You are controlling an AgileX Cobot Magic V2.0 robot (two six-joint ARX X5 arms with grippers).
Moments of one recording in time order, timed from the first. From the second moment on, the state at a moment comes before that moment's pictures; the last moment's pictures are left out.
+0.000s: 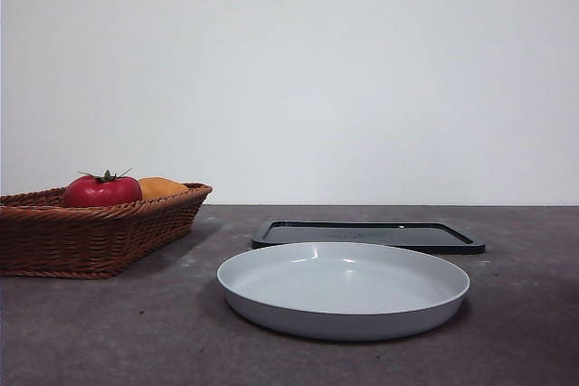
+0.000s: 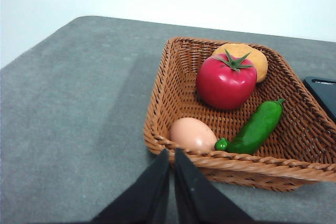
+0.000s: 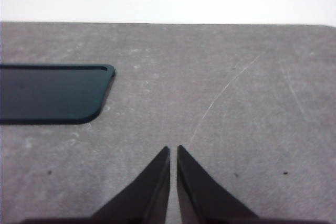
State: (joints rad) left arm -0.05 0.01 0.04 -0.18 -0.07 -0.11; right arm -0.02 0.01 0.02 -0.16 0.03 0.06
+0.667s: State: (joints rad) left arm -0.06 0.31 0.43 -0.21 -0.04 -0.28; right arm -0.01 0.40 0.48 -0.30 -0.17 0.30
